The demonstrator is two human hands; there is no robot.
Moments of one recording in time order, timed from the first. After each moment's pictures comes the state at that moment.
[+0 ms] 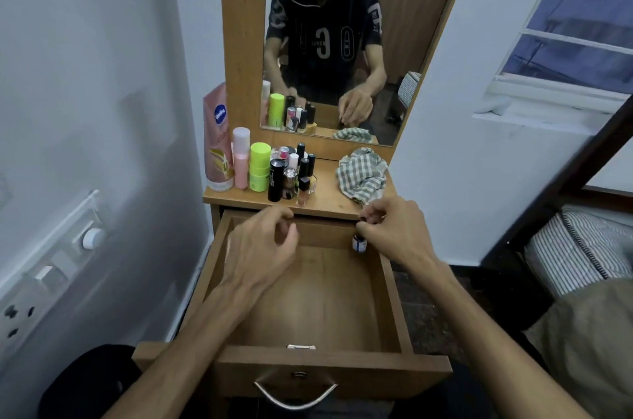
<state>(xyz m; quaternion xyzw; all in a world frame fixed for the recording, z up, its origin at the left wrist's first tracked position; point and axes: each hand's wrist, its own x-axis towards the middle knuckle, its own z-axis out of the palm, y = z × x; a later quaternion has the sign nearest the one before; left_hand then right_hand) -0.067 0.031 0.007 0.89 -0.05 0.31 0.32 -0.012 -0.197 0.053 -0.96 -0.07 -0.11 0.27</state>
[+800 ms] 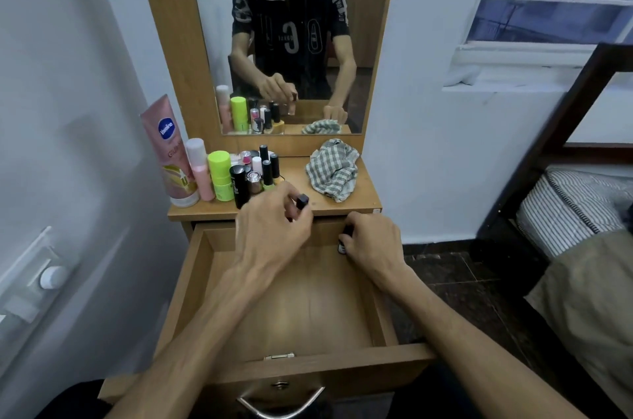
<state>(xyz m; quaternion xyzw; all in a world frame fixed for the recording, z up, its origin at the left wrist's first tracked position) -0.043 -0.027 0.050 0.89 -0.05 0.31 0.32 -0.002 -0.214 -0.007 -0.98 -0.06 -0.14 0.13</state>
